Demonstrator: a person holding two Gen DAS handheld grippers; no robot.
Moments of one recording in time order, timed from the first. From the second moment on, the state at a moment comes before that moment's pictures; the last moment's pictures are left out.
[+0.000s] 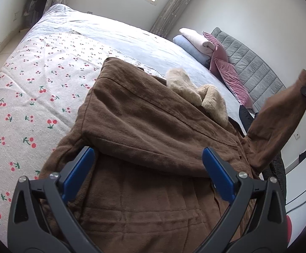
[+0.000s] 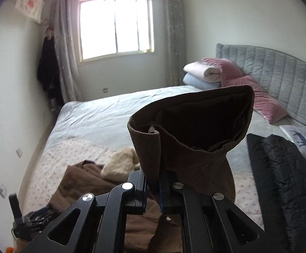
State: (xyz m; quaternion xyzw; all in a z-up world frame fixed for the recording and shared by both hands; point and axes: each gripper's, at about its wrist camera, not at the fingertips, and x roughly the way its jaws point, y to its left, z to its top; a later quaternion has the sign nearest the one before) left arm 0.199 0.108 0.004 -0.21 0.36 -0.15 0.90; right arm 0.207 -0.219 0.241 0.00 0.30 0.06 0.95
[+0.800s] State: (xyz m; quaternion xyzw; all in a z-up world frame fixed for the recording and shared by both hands) left arm 0.185 0.085 0.025 -0.17 0.33 -0.20 0.91; right arm 0.188 -0.297 0.132 0.14 0.43 0.04 0.89
